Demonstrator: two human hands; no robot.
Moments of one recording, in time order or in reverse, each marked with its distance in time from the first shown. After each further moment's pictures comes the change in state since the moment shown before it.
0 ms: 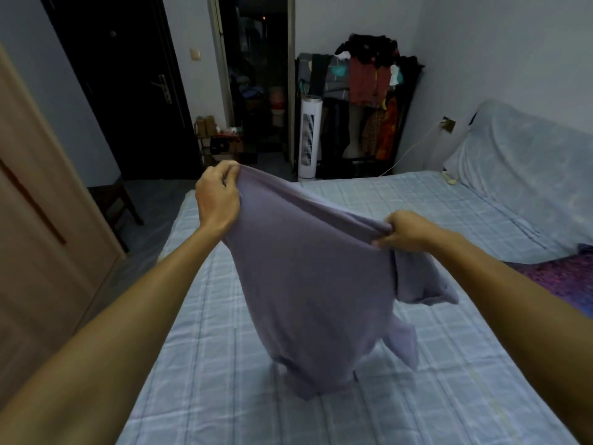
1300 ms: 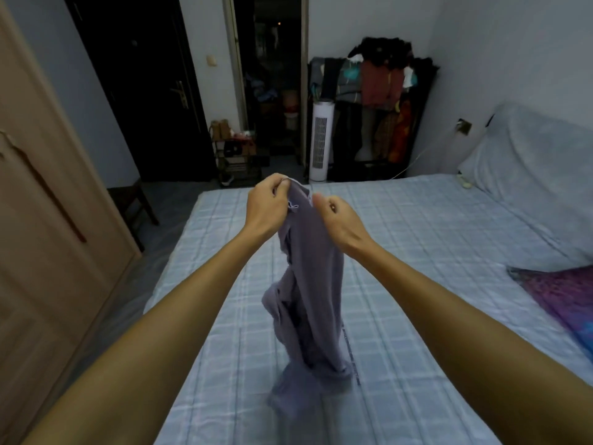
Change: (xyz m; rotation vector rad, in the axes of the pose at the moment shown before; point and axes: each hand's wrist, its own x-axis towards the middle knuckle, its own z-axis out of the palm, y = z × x) left_hand -0.042 0.063 0.041 -0.109 -0.264 -0.051; right_hand 0.001 -0.105 0.034 0.882 0.297 -0.192
